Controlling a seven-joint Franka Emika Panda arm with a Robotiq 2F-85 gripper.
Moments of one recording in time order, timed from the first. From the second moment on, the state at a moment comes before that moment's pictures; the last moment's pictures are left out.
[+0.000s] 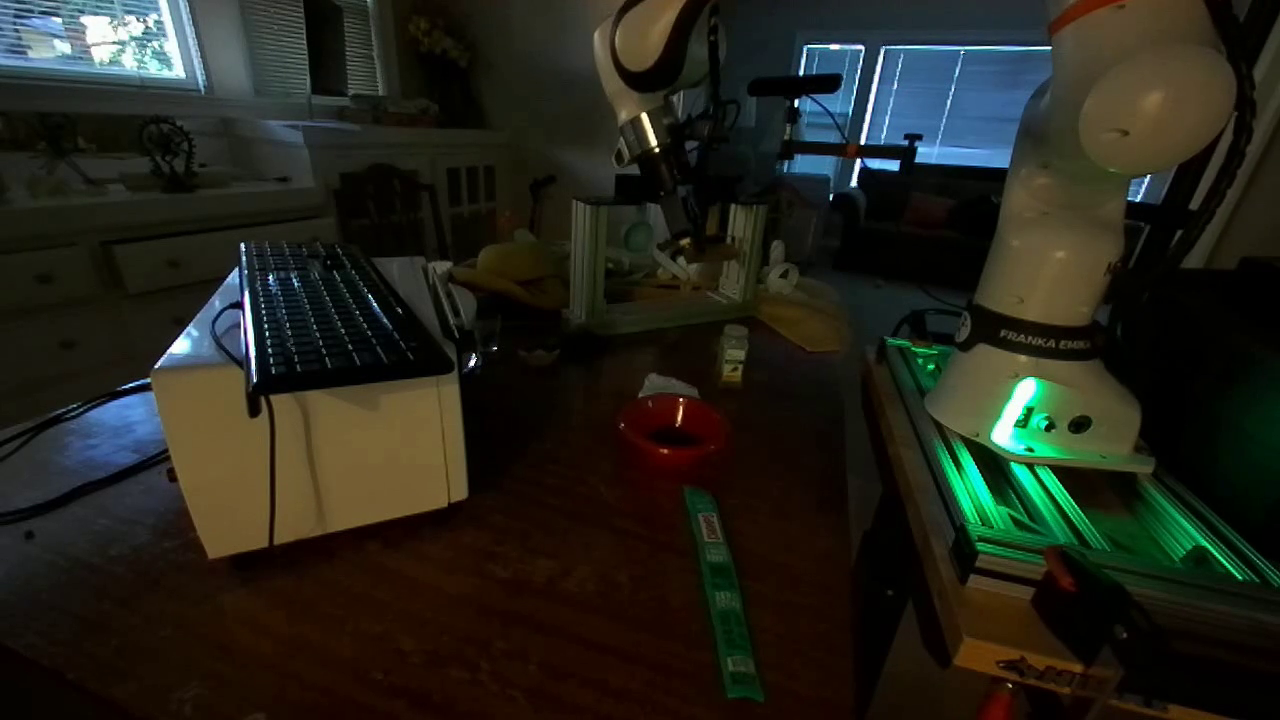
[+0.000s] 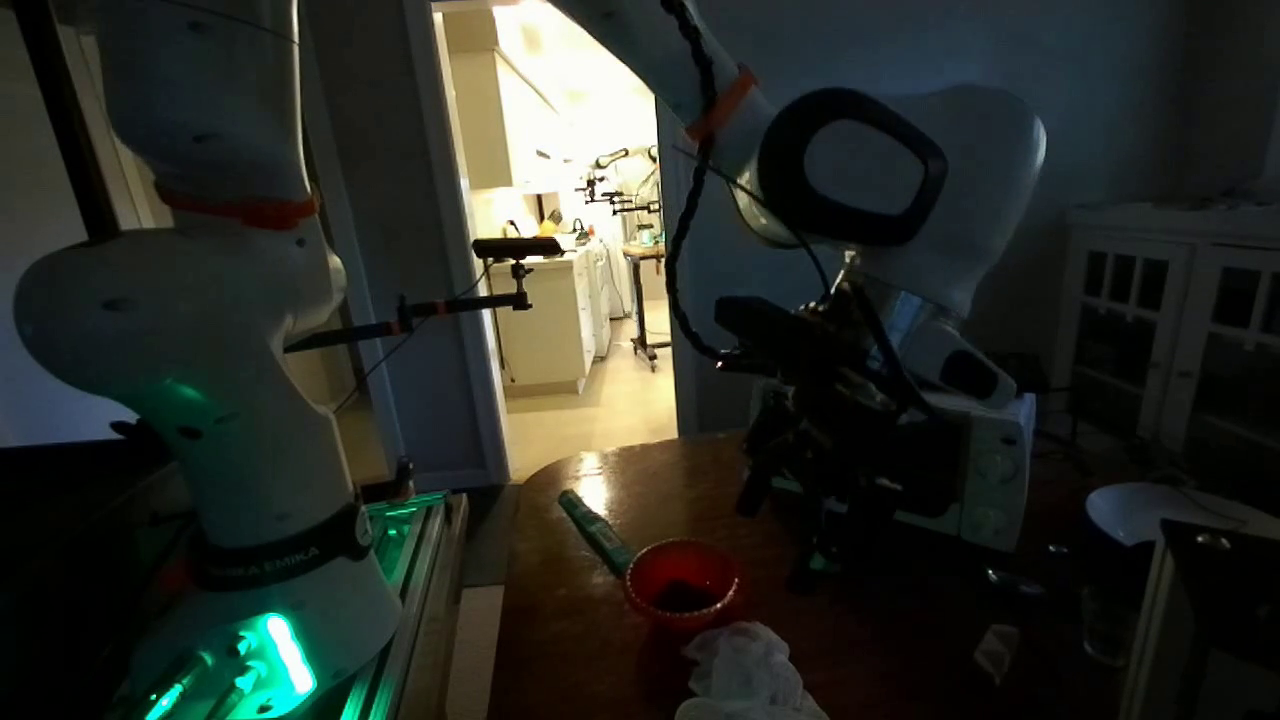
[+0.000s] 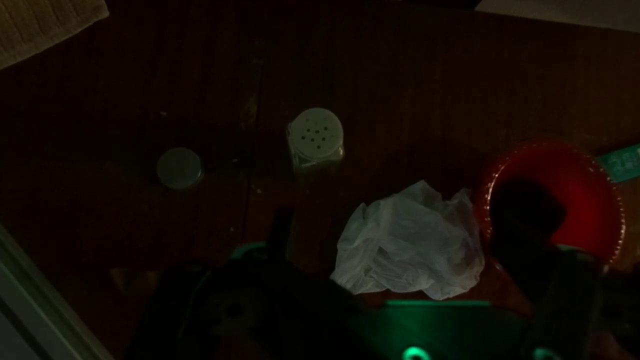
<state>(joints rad) -0.13 0.20 -0.19 -2.21 -0.08 1.96 -0.34</state>
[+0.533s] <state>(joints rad) -0.16 0.31 -0.18 -2.26 -0.09 2.07 -0.34</state>
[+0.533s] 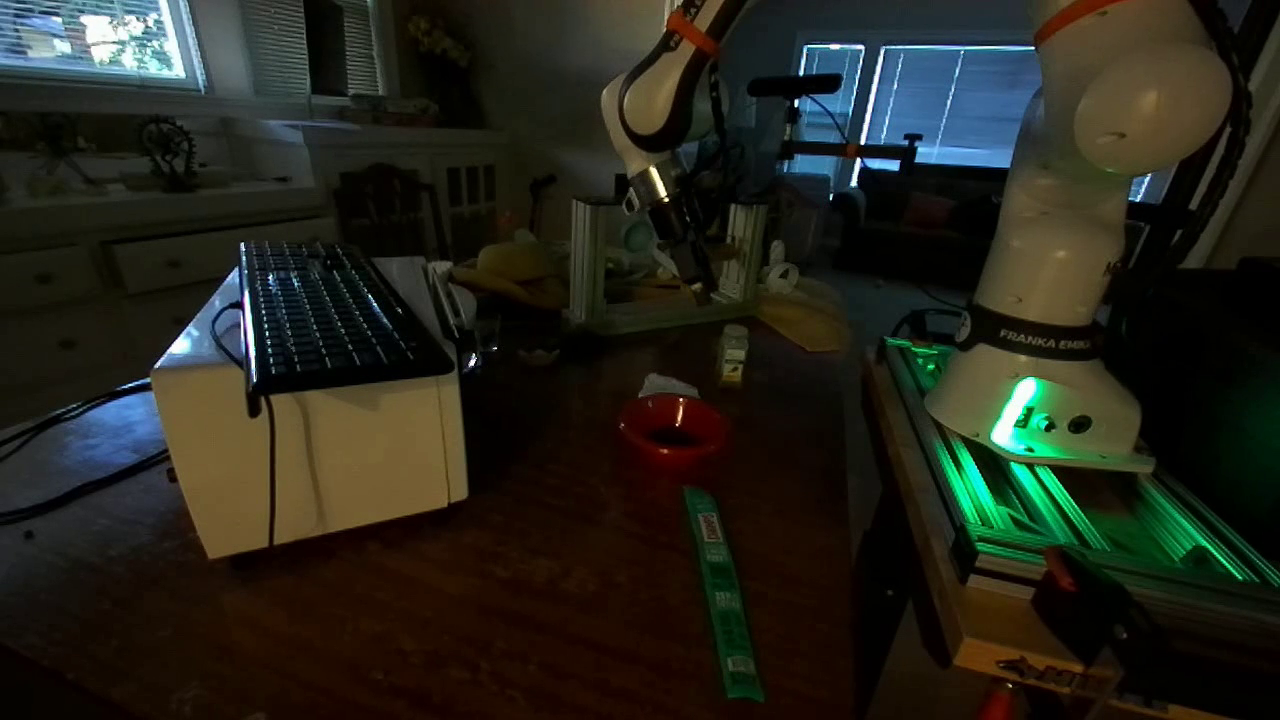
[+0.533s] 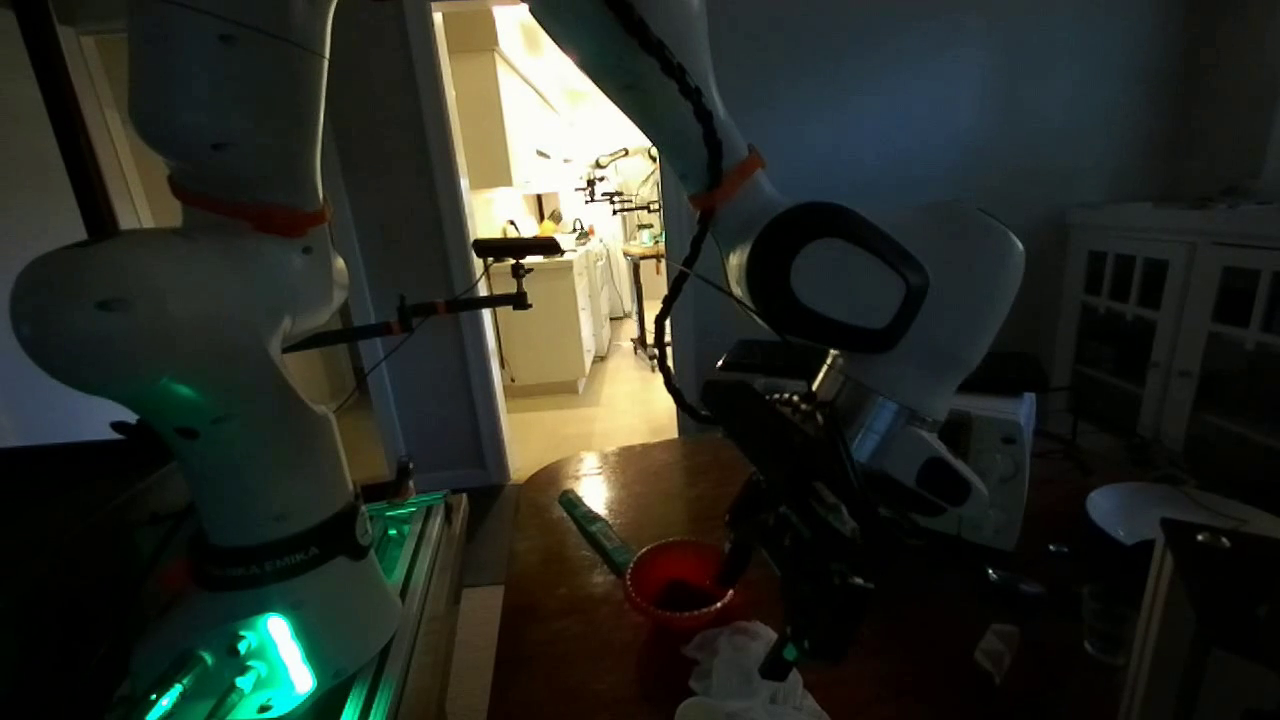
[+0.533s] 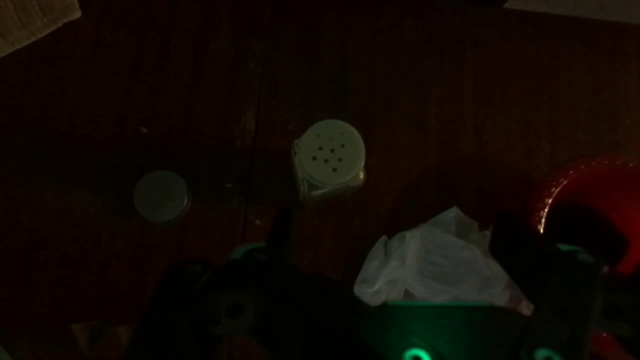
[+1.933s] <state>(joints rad) -0.17 0.54 -0.14 -2.10 -0.18 1.97 -0.38</state>
